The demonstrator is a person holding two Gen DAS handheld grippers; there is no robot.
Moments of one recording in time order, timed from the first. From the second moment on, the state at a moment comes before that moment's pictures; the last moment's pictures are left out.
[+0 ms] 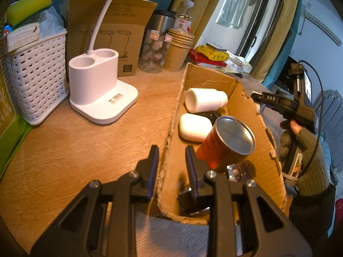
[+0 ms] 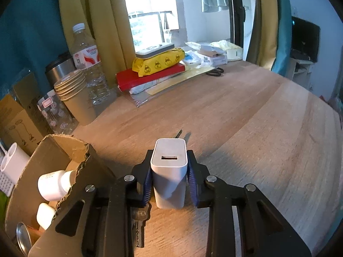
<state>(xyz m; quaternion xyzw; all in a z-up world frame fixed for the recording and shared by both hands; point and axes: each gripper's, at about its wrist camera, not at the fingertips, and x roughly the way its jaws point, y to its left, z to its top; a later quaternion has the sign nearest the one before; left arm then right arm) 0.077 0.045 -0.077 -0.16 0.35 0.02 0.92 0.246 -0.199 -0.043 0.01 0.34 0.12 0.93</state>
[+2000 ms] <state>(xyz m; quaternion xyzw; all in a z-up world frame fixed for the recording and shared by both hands) 0.077 0.049 -0.078 -0.15 0.35 0.03 0.92 0.150 -0.121 0.026 -0.04 0.25 0.26 0.93</state>
